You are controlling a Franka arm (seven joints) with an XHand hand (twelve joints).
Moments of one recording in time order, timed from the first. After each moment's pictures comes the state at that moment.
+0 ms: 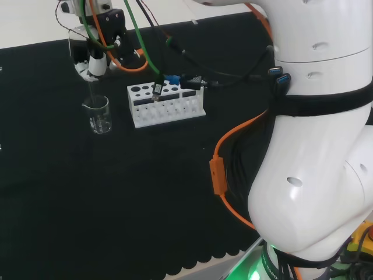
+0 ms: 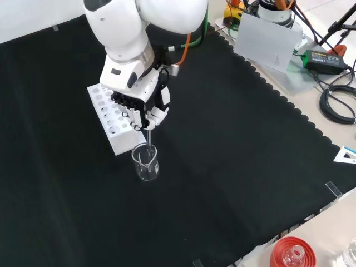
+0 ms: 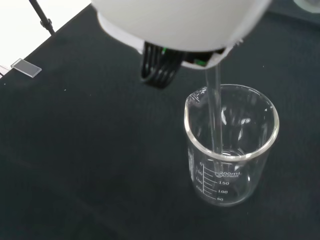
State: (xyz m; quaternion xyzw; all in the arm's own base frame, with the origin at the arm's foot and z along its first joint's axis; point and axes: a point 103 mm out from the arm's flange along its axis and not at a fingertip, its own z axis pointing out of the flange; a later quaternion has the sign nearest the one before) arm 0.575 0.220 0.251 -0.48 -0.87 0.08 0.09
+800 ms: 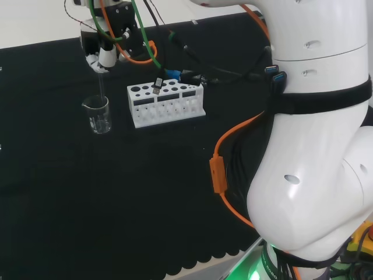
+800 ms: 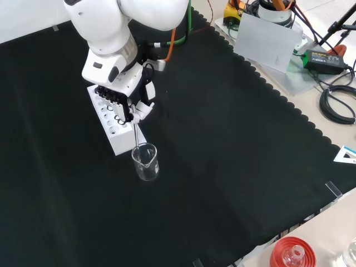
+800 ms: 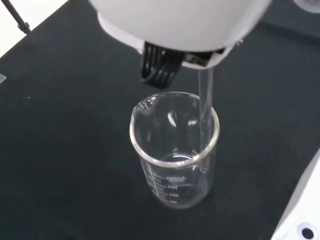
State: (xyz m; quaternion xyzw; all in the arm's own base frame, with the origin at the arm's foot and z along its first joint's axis) arm 0.595 0.186 0.254 -0.50 -0.86 0.08 0.09
